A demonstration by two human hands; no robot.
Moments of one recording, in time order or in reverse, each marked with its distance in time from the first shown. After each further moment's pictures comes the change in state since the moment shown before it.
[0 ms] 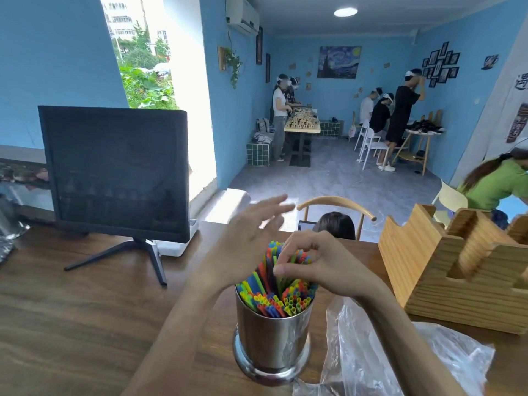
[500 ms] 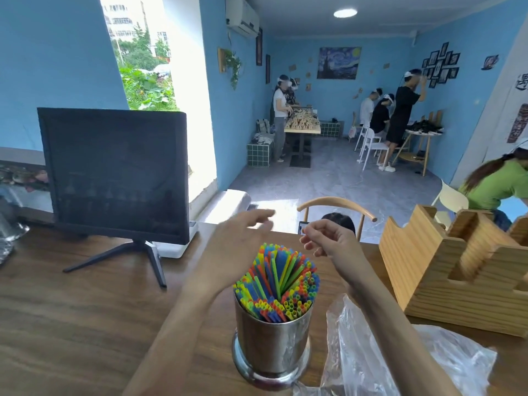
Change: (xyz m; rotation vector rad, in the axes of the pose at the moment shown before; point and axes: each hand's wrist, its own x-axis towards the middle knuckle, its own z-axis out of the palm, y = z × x) left_hand -0.005 -0.004 -0.003 -0.035 0.058 -0.215; right_hand 0.010 0.039 -0.003 0.340 0.436 0.290
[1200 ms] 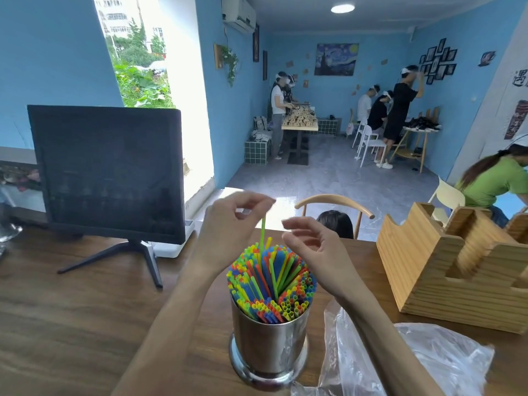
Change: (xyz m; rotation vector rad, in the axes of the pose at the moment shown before) left_hand 0.019 0.005 -0.002 -0.136 0.196 0.114; right_hand -0.015 -0.008 0.018 -0.242 -0.071 -0.174
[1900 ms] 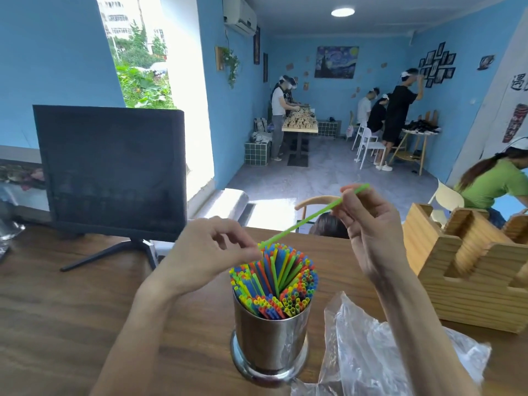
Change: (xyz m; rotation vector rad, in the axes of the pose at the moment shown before) left_hand -0.035 0.000 -0.045 0.086 -0.222 -0.026; right_hand 0.005 -0.033 -0.047 0.786 0.191 -0.212
